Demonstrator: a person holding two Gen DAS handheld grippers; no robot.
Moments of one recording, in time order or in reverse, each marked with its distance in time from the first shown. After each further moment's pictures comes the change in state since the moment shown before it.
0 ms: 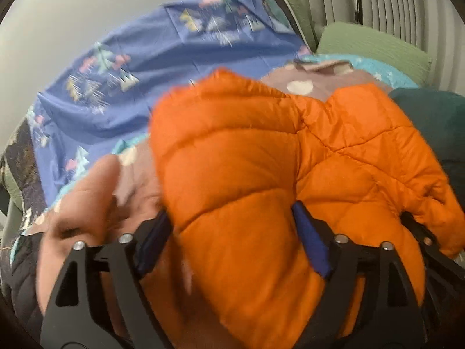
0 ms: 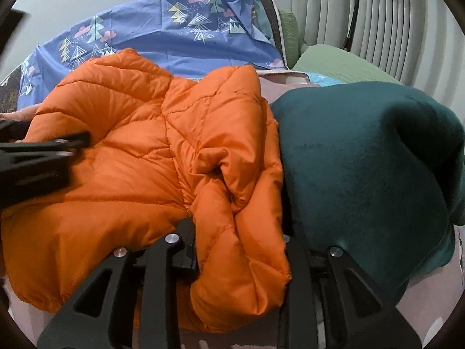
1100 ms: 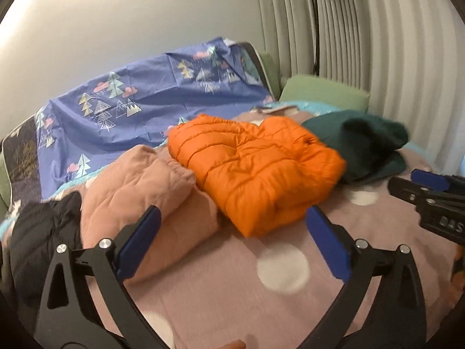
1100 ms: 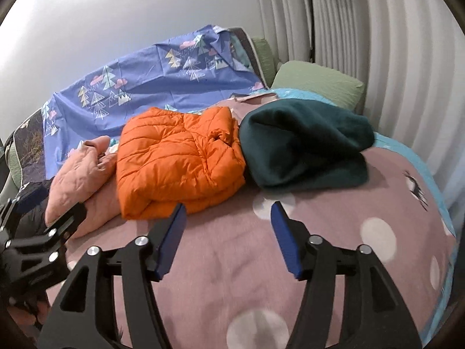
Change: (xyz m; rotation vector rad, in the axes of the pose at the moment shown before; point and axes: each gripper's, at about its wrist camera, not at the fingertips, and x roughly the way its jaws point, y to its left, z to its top) left arm -0.204 -0.001 -0.121 -0.064 -0.235 -0.170; right arm -0.225 -0.026 -0.072 0.160 -0.115 0.048
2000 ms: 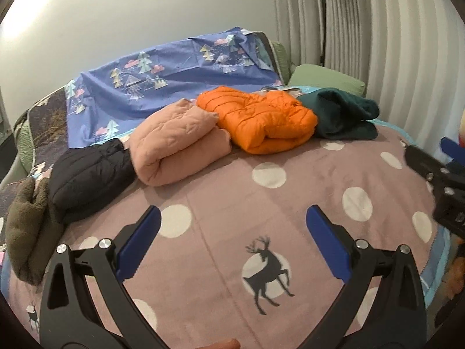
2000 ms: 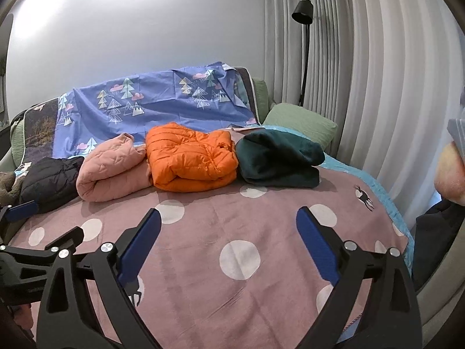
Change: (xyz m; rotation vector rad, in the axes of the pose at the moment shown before) left arm -0.145 -0.021 -0.079 -0.060 0.097 0.090; right arm -0.153 0.026 -0.075 -0.139 -0.175 -0.061
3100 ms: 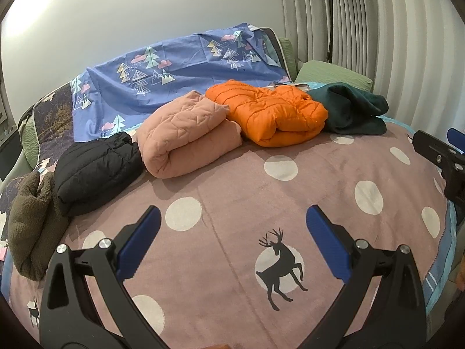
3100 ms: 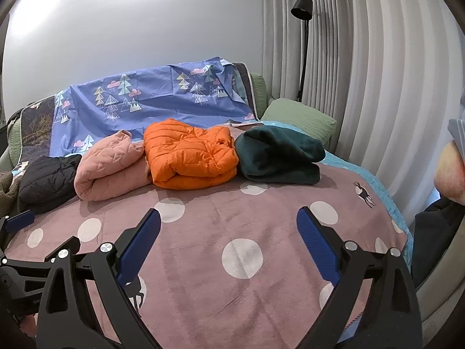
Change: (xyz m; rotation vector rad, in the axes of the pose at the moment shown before) left arm 0.009 0.004 -0.011 -0.005 0.016 0.021; right arm 0.009 0.008 0.003 0.004 0.029 -0.022
